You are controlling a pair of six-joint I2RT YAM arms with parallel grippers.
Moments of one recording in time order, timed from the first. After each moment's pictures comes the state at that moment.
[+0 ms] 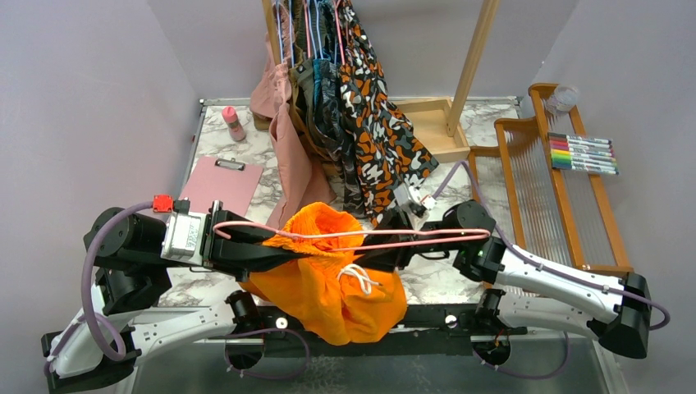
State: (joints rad) left arm -1.05 0.63 1.32 -0.32 0.58 -0.06; right arm 1.06 0.94 0.71 0.48 -0.65 0.36
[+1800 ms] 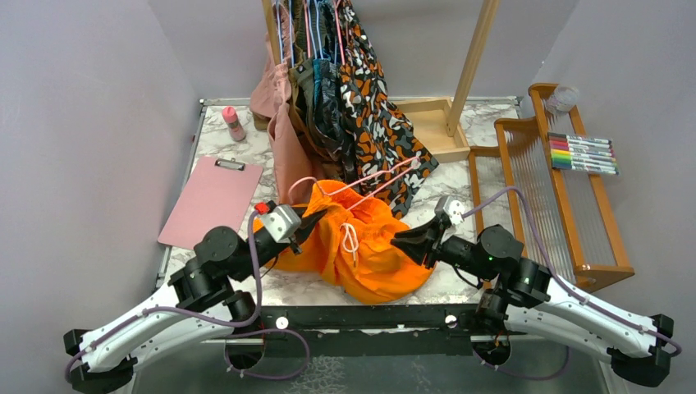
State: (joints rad) left arm -1.05 0.51 0.73 -0.11 -0.12 0.18; right arm 1.06 0.51 0.56 -0.05 -0.02 0.13
